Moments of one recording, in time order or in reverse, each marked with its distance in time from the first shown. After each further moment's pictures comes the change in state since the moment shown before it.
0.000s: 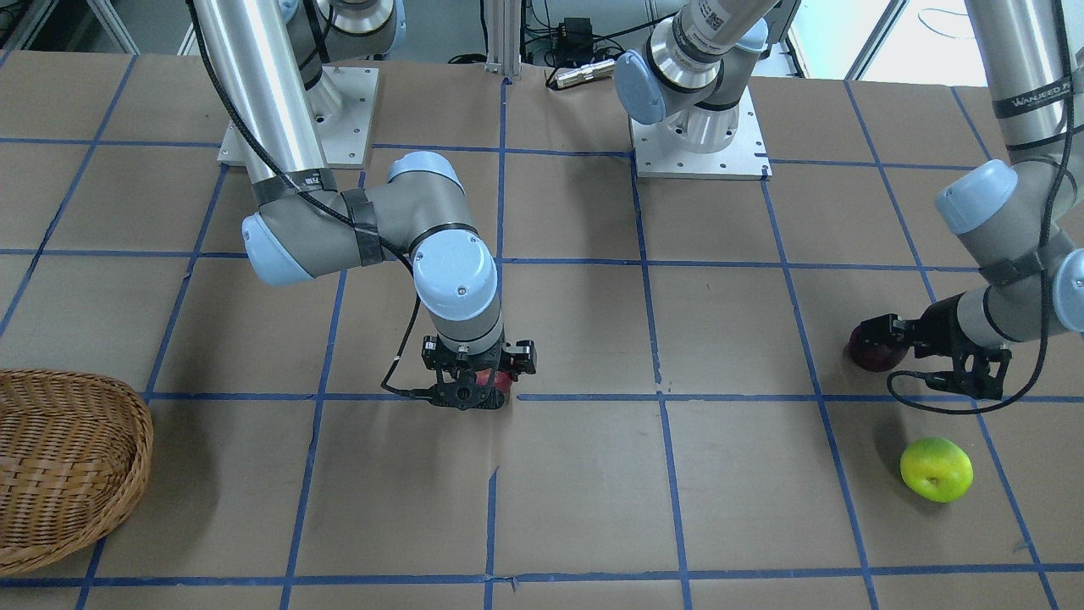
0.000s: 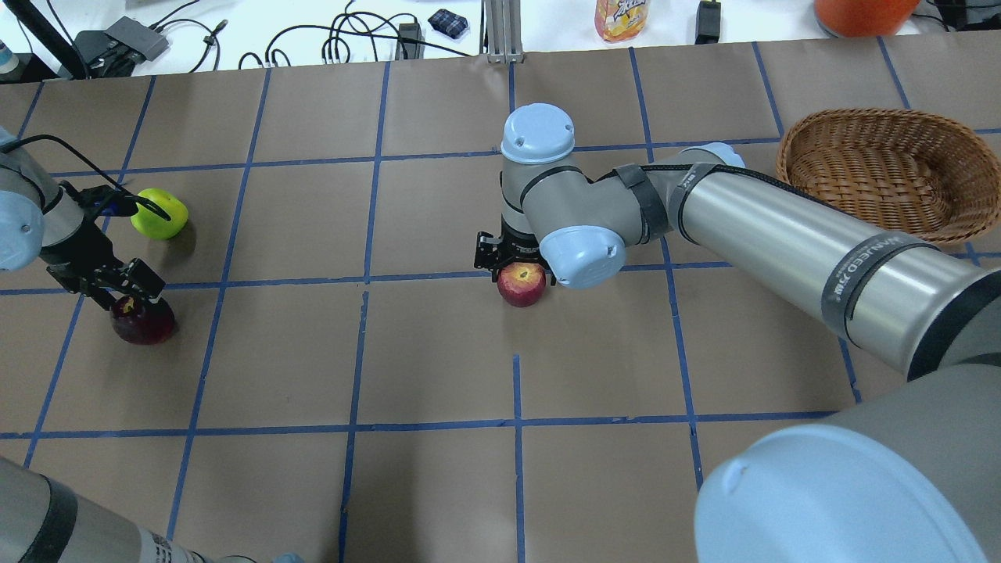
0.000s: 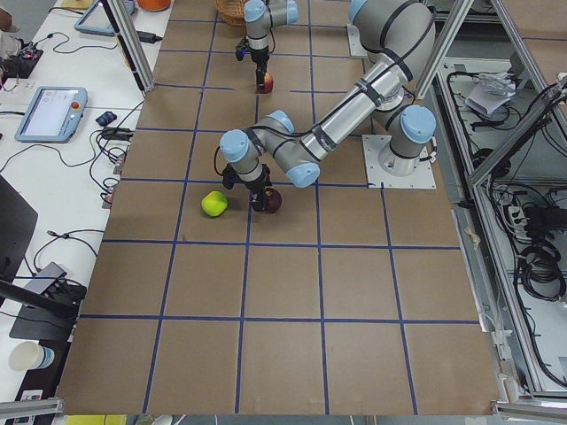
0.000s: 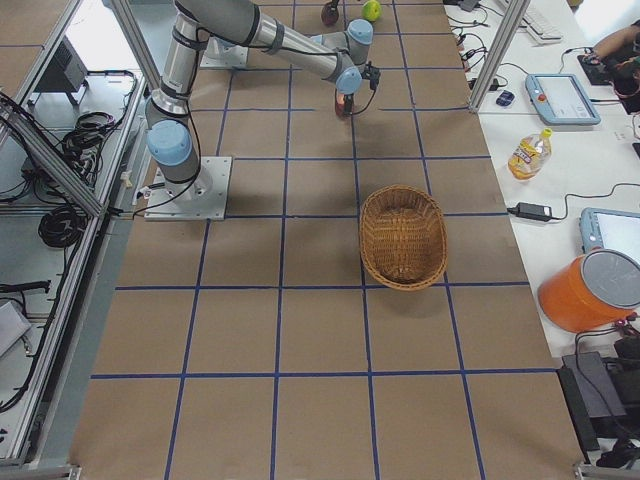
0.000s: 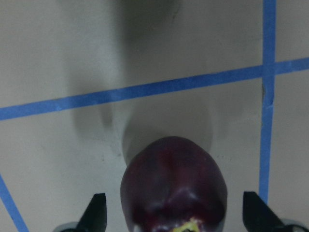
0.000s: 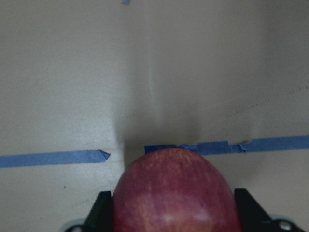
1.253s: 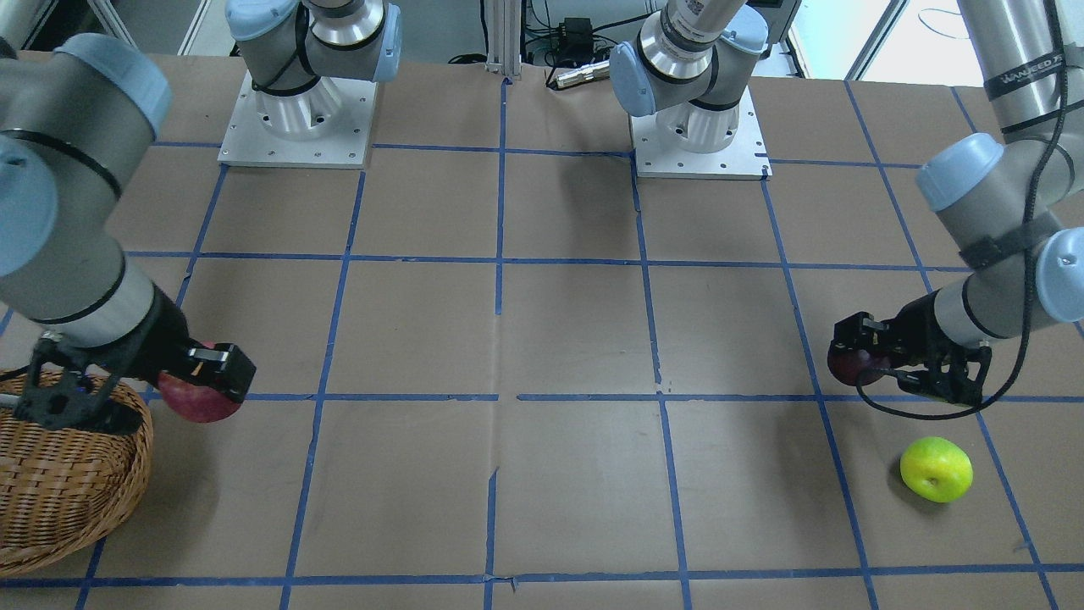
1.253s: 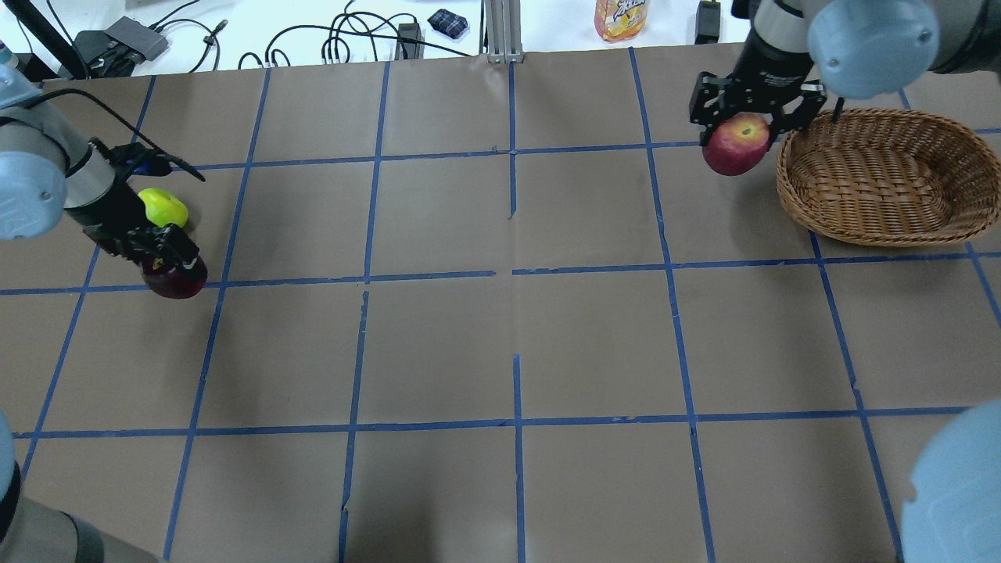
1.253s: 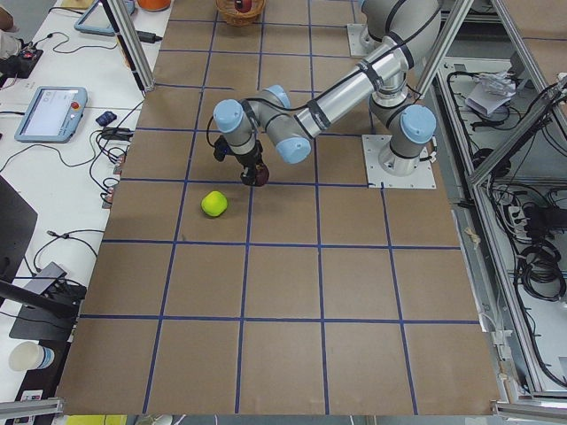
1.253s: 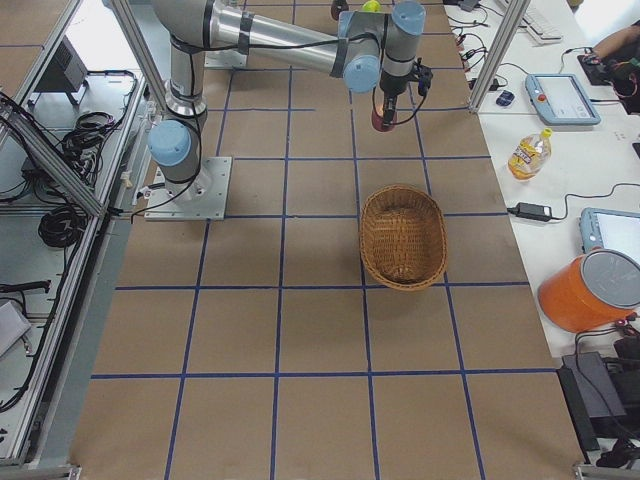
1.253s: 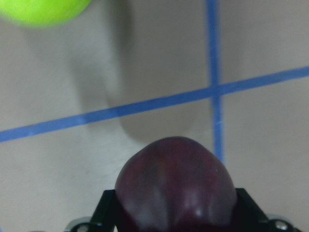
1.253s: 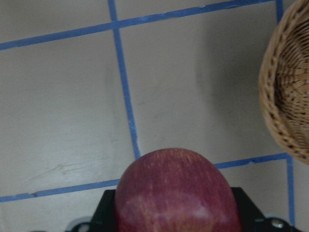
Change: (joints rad) left arm -0.185 0.084 0.054 -0.084 -0.101 -0.086; right arm -0.487 -0.212 -0.211 0.374 -0.085 -0.431
